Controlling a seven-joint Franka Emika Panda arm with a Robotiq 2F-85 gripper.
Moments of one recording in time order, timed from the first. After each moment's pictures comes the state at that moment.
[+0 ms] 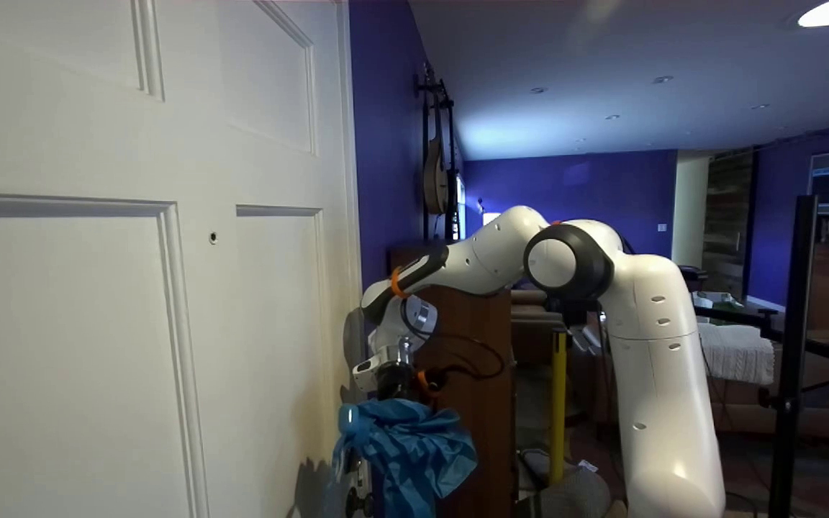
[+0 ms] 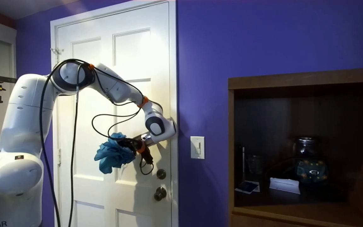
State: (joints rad) arm -0.19 0.18 -0.12 -2.03 0.73 1.27 -1.48
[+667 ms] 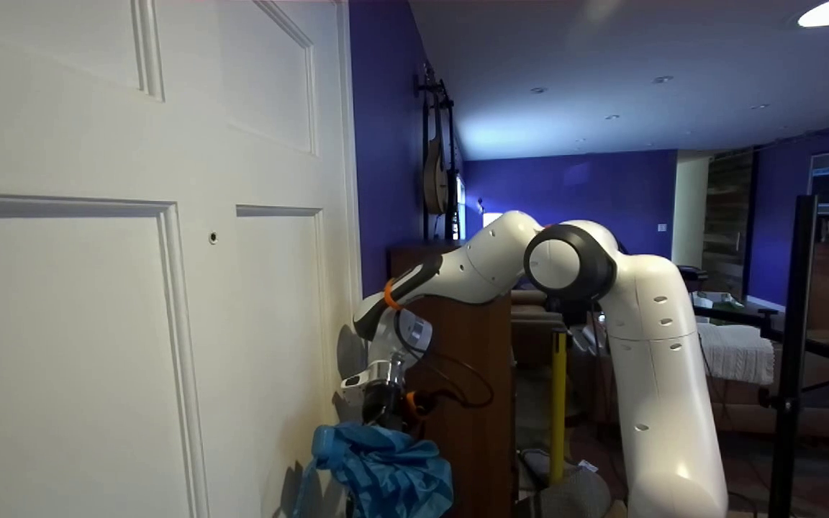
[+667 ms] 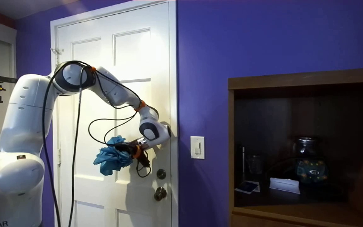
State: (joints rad) arm -0.15 0.18 -0.08 -2.10 0.84 1.44 -1.52
